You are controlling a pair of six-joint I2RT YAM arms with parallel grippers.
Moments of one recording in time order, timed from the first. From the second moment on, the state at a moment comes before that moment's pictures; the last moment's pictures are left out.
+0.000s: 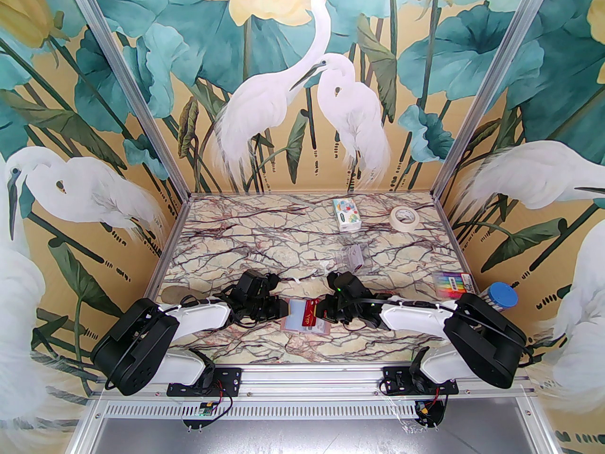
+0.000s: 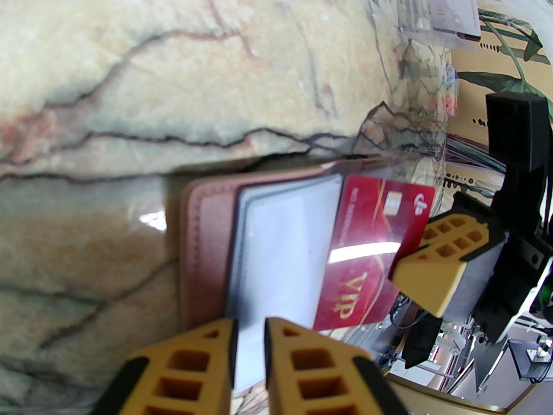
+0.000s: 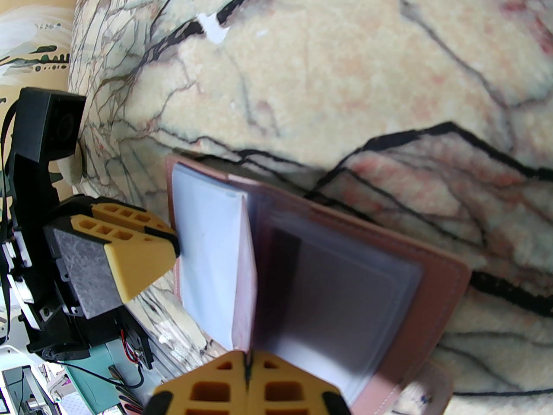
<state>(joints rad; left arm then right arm) -0.55 1.40 0.41 0.03 0.57 -0.74 0.83 1.44 0.51 0.11 -0.42 1.04</state>
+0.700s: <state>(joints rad) -0.55 1.40 0.41 0.03 0.56 -0.74 0.84 1.45 0.51 0.11 -0.42 1.04</state>
